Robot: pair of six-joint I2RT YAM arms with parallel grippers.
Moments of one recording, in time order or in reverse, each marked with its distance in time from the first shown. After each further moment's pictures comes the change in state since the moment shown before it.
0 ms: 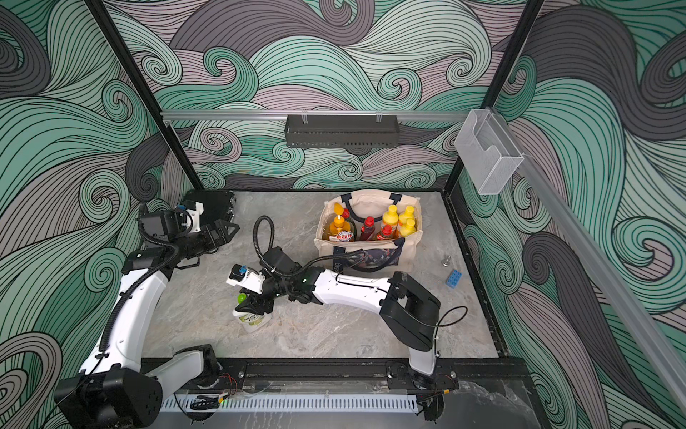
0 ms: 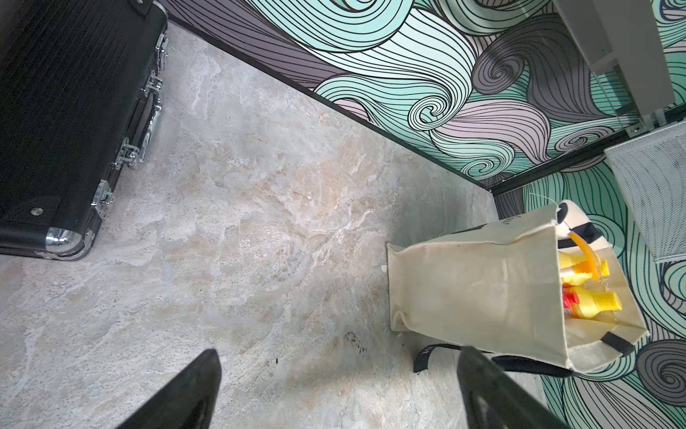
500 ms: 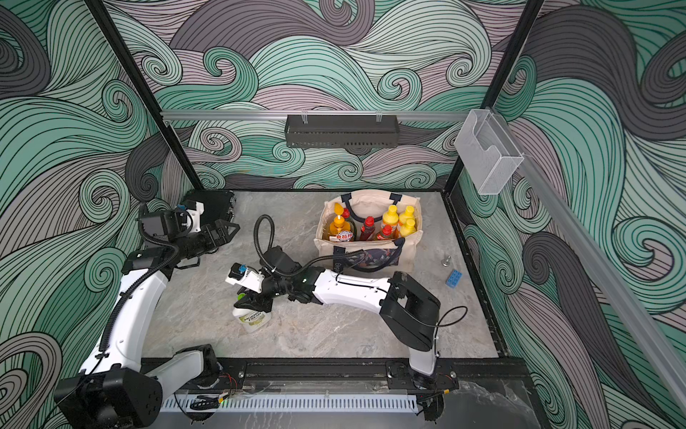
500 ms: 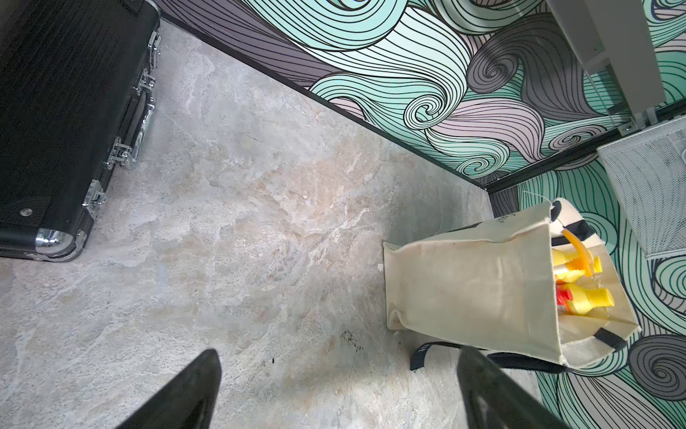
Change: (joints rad) left arm 0.000 0.000 0.000 0.000 0.012 -0.002; right arm 0.000 0.000 0.000 0.028 -0.003 0.010
